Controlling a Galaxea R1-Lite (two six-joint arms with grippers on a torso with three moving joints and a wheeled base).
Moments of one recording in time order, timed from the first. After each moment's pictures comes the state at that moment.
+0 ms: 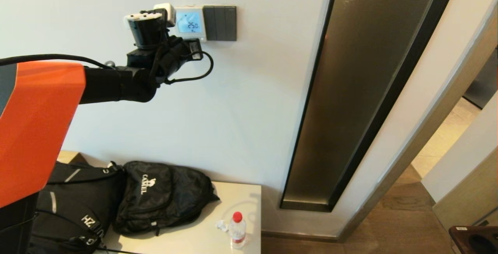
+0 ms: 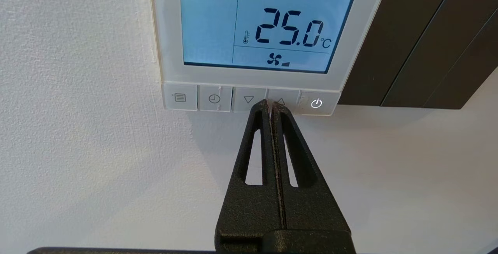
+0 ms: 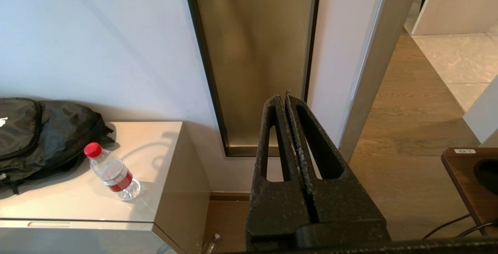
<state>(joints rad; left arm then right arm) -0.33 2.22 -1.89 -0.51 0.07 -0.10 0.00 0.01 0.00 -0.01 0.02 -0.01</state>
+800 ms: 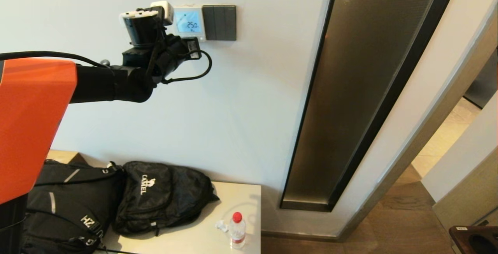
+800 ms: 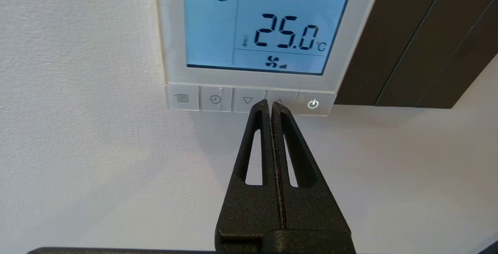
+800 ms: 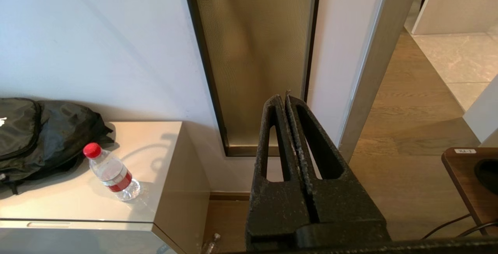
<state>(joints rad) -0.33 2.19 -1.85 -0.52 0.07 -0.09 0.00 0.01 0.00 -0.01 0.02 -0.01</state>
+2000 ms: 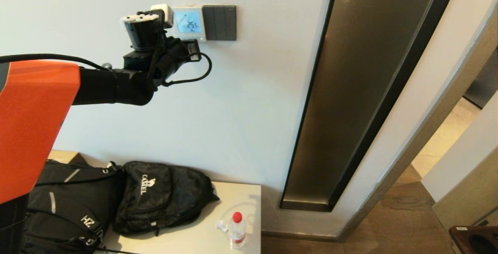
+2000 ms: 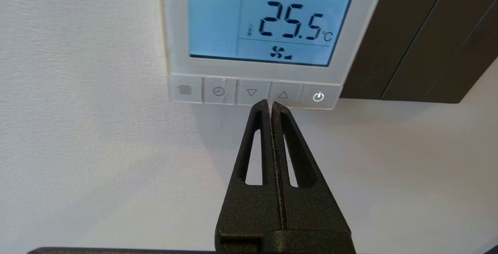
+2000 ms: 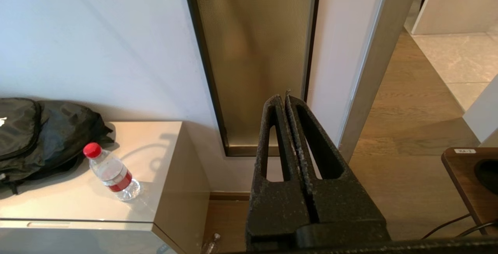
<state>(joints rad) -0.33 2.19 -1.81 -0.56 0.08 -0.09 0.00 0.01 0.00 -0.01 0.02 -0.01</state>
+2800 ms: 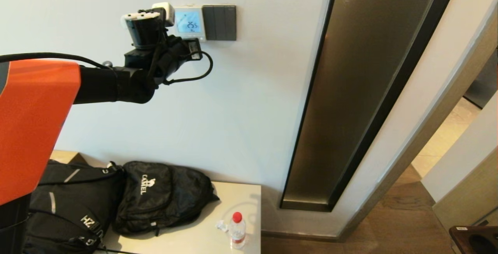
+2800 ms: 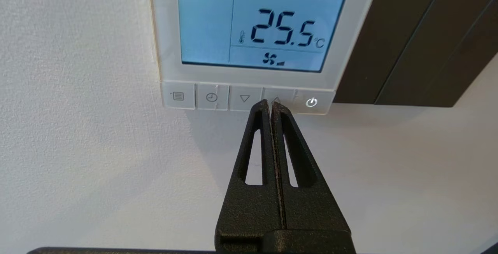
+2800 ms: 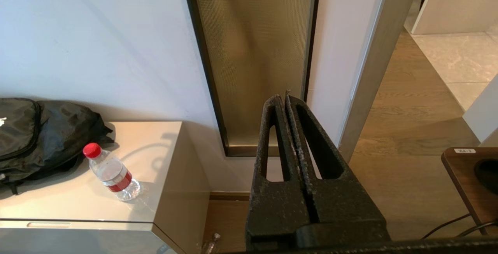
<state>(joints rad) -0.33 2.20 -1.85 -0.53 0.07 -0.09 -0.01 0.01 0.00 -0.01 0.02 -0.01</state>
